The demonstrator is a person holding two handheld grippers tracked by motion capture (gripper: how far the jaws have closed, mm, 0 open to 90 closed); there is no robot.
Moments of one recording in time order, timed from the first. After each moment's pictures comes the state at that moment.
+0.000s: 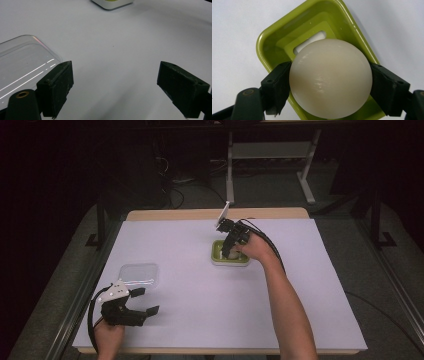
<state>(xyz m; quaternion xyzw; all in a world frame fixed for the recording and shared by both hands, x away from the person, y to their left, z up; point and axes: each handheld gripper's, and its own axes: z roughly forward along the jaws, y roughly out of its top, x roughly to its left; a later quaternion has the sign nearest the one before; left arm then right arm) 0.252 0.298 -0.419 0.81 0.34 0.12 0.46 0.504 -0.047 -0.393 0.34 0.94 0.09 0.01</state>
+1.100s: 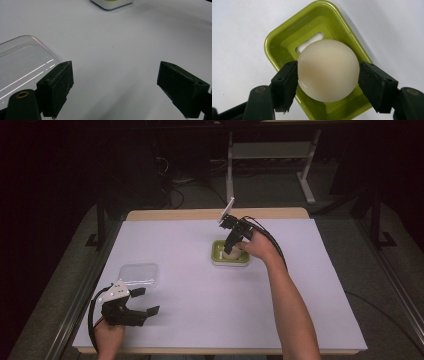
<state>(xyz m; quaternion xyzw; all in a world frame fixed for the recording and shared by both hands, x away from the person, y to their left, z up) 0.252 0.297 -0.418 0.81 0.34 0.12 0.46 0.501 -0.057 -0.378 0.35 0.93 0.12 0.01</state>
